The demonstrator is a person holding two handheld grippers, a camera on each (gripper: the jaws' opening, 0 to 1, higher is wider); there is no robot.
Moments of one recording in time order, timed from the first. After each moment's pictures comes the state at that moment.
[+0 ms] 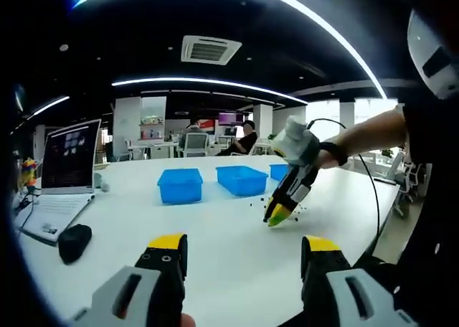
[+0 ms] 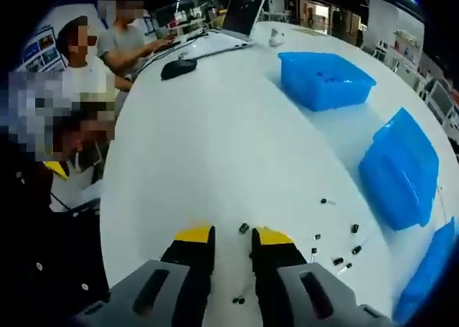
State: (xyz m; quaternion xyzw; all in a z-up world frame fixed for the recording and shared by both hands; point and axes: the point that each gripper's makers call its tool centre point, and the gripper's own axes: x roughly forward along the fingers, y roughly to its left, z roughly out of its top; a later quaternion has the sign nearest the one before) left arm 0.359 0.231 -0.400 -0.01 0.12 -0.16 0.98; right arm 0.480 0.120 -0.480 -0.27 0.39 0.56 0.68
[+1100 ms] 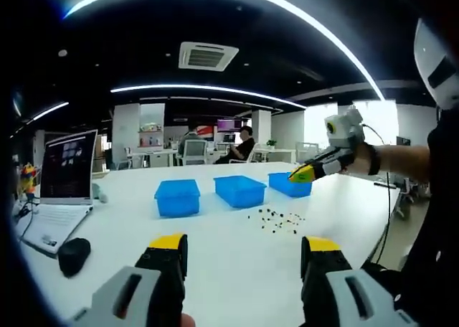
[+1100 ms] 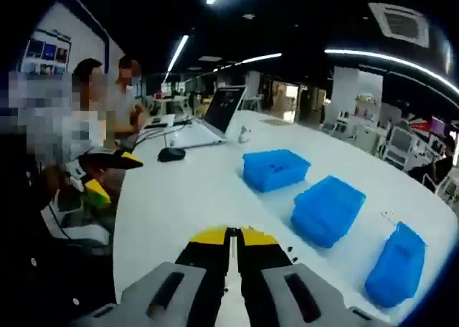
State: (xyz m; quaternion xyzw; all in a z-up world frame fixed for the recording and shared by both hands) left arm 0.368 0.222 -0.377 0.00 0.09 -0.16 0.98; right arm 0.475 0.045 -0.341 -0.11 0.11 0.50 0.85
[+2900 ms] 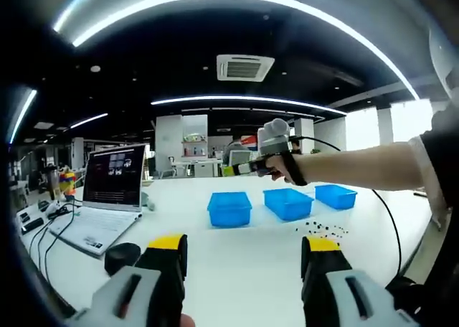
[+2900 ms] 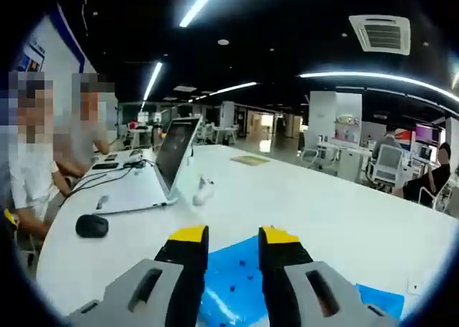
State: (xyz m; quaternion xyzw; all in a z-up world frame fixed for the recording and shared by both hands) left arm 0.359 0.281 -0.357 0.00 0.07 -0.02 1.00; right arm 0.667 0.275 -0.331 -0.10 0.07 0.48 0.87
